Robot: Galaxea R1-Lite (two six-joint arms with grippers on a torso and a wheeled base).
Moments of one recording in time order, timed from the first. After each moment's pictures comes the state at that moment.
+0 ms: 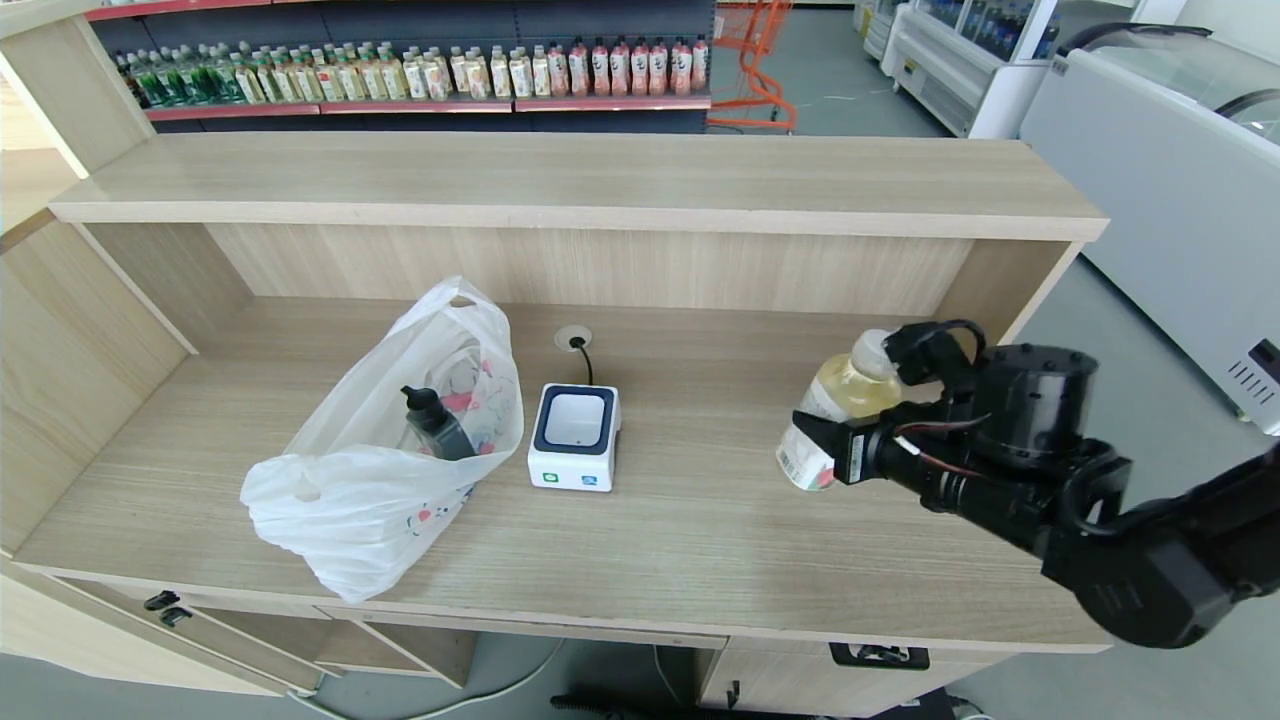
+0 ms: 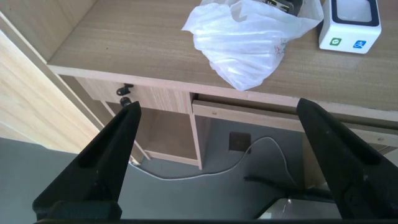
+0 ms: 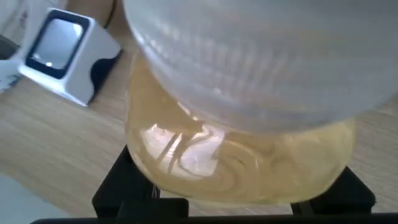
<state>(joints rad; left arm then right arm) 0.00 0.00 0.00 0.05 0.13 0.01 0.42 1.83 -0.68 -0.98 0.04 0.04</state>
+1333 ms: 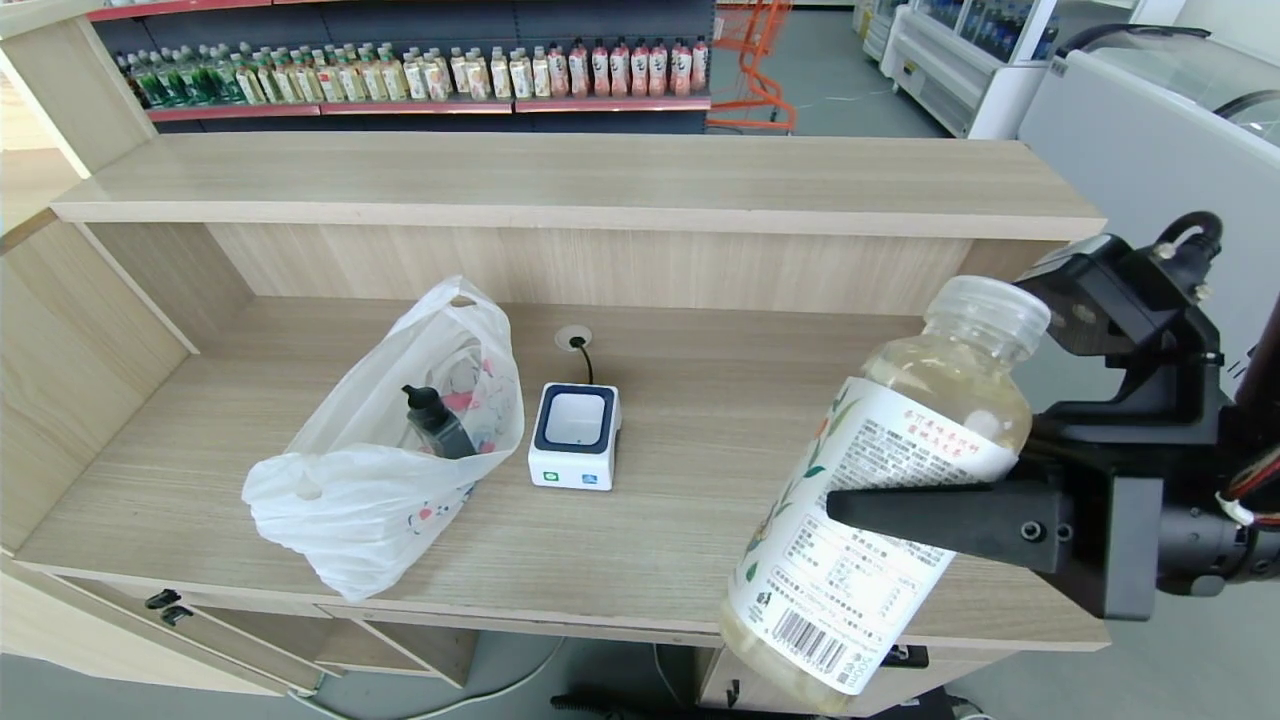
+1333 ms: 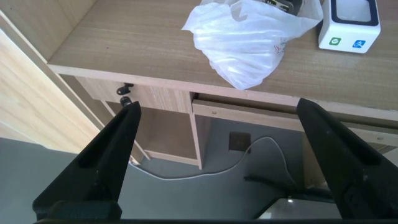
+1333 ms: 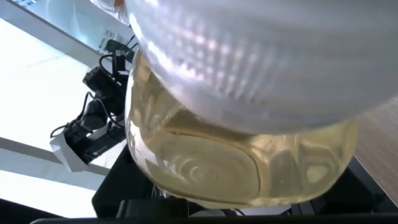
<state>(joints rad) 0.00 0.00 0.00 0.05 0.13 0.01 0.59 1.38 -0.67 -0.64 0.81 0.38</state>
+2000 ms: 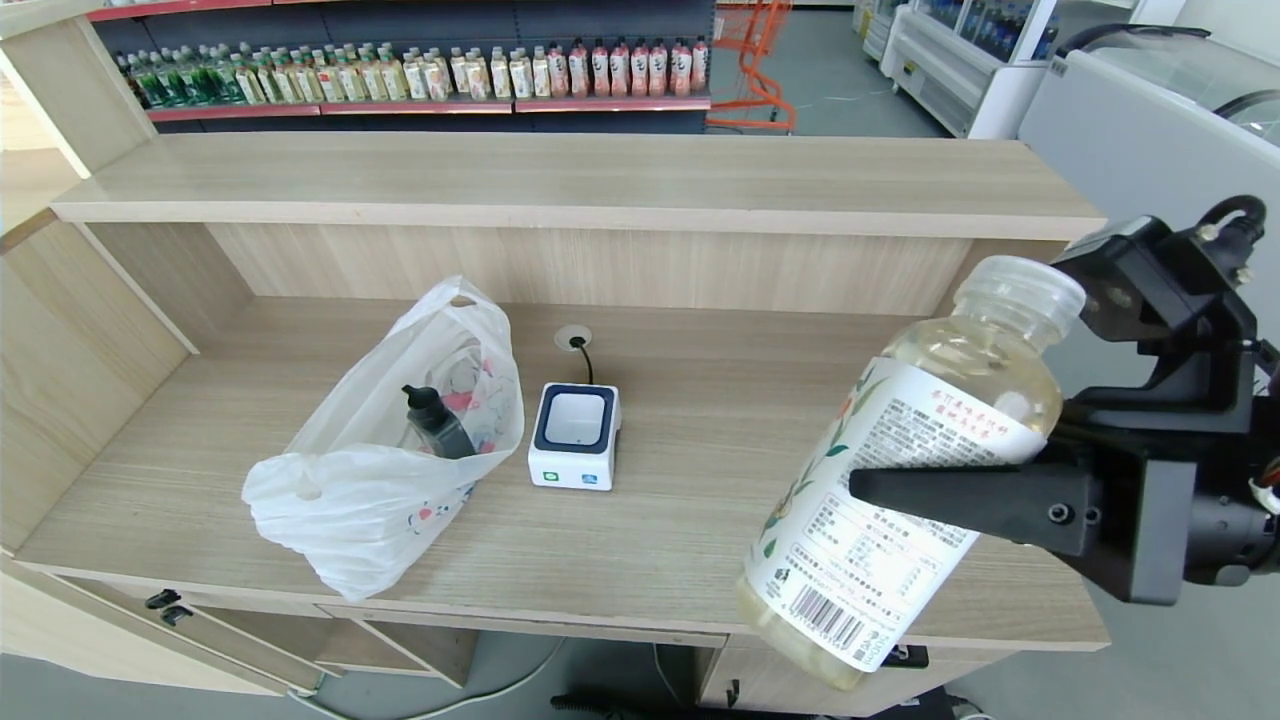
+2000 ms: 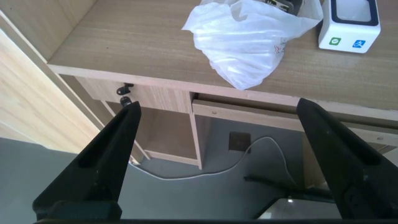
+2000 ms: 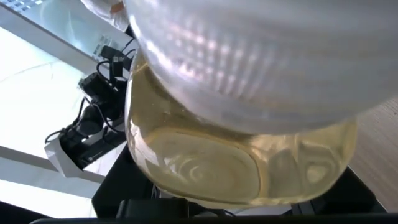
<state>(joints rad) 0.00 0.00 0.00 0.05 0.13 0.01 0.56 1.35 -0.67 -0.64 0.81 0.38</state>
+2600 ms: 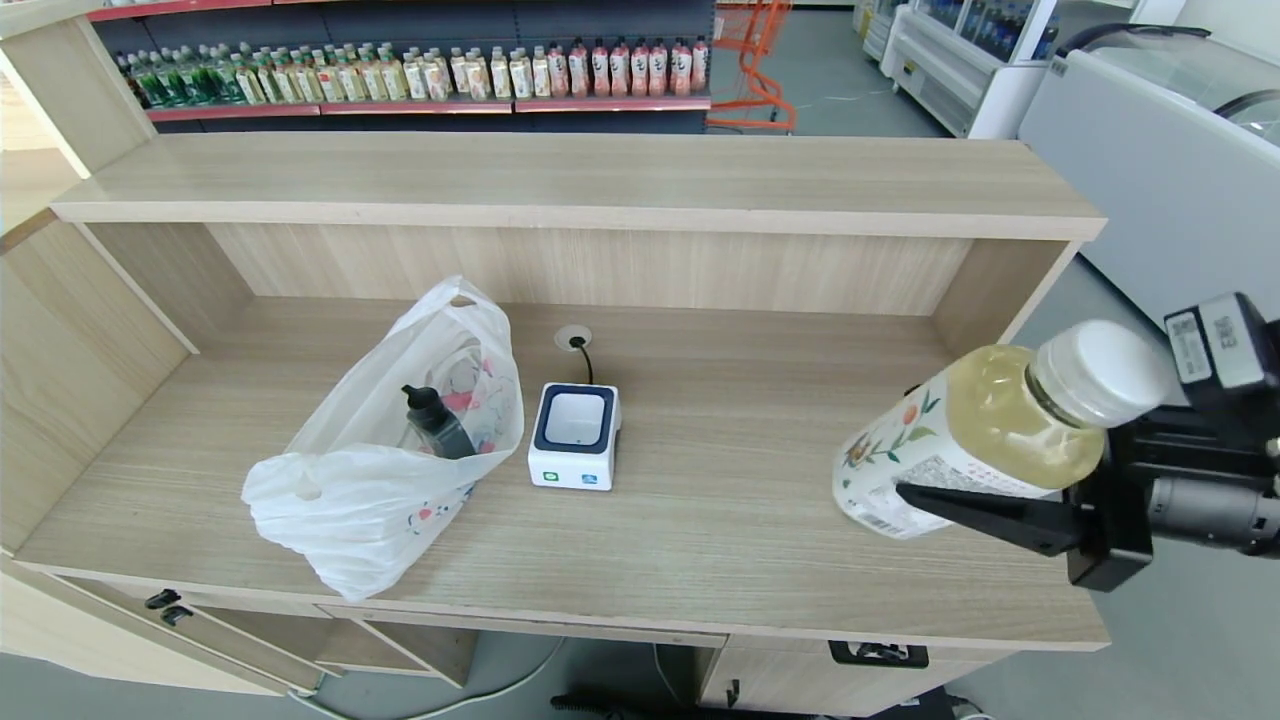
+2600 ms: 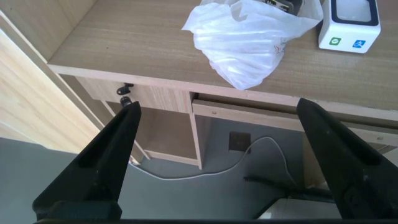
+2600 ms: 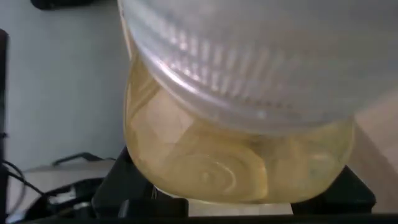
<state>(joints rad) 0.00 0.00 0.00 0.05 0.13 0.01 0.31 1.32 -0.63 -0.52 0.75 -0.70</state>
